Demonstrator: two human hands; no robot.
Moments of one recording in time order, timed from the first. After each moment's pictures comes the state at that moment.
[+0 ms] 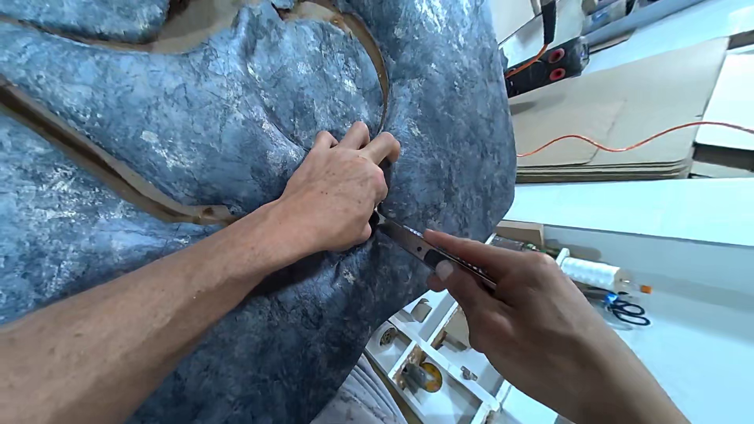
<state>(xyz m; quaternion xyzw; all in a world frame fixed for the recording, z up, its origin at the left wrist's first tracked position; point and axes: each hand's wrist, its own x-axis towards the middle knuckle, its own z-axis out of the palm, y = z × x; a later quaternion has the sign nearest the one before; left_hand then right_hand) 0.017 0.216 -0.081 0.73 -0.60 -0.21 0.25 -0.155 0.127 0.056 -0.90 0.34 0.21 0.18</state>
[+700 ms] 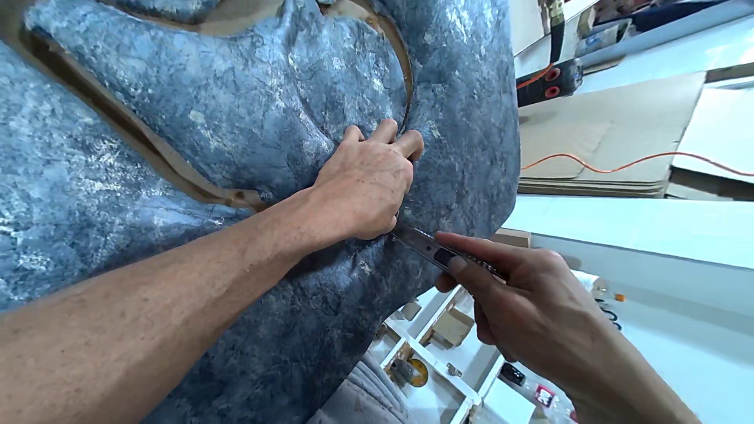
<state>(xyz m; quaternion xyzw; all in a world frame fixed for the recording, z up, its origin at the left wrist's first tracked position) 0.020 0.216 -0.075 0.73 -0.58 -0.25 0.26 -0.144 0.139 0.060 -0.82 0.43 0.21 0.29</state>
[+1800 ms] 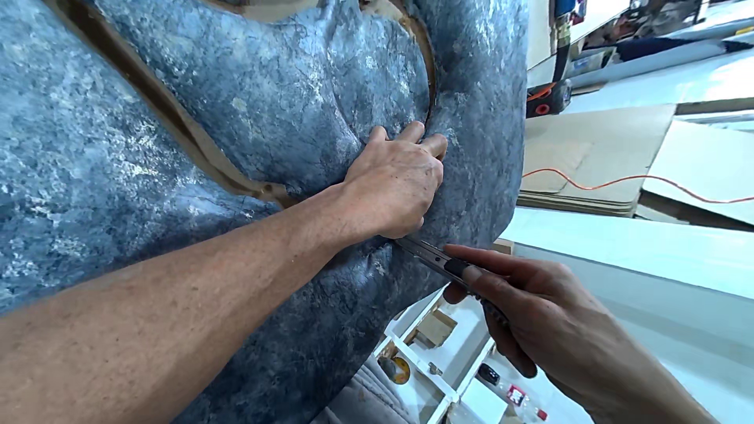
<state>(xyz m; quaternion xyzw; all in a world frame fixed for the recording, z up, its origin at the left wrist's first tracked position) 0.025 0.217 -0.071 0.72 -0.57 -0.29 0.29 -0.131 0.148 0.065 -0.73 0.53 0.24 0.34</state>
